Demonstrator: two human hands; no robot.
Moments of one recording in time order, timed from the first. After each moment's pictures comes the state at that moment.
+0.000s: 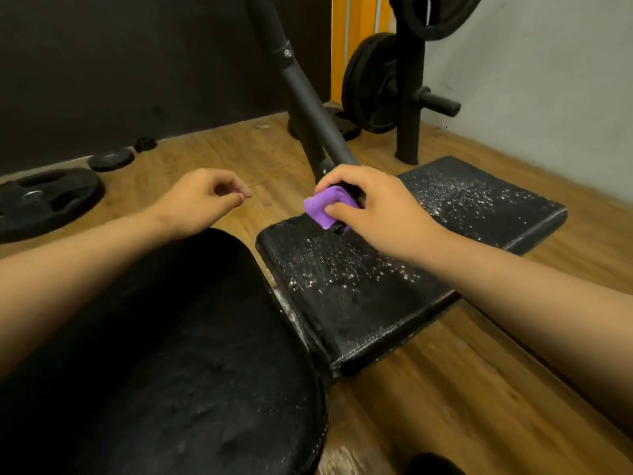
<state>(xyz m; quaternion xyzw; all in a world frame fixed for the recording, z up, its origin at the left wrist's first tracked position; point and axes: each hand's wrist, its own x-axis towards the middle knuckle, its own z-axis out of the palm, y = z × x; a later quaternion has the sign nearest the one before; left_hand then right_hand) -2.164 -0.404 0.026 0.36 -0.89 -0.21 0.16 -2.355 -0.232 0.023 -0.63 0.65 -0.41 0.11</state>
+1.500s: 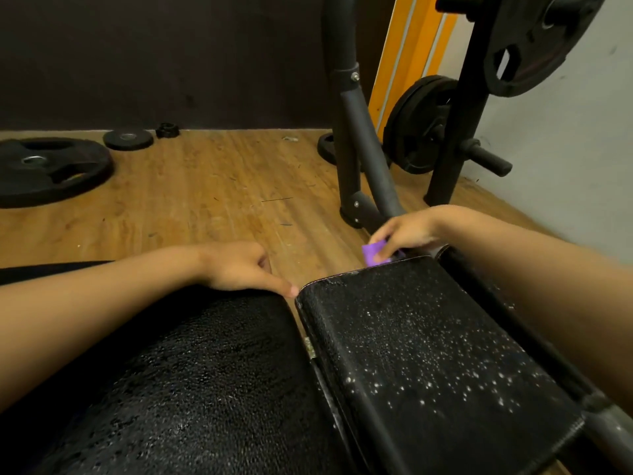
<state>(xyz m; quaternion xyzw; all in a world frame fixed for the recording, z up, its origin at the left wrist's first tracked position) -2.161 -0.472 -0.028 0.35 -0.87 -0.34 -0.10 -2.453 -0.427 -0.011 -0.56 0.71 0.08 0.43</state>
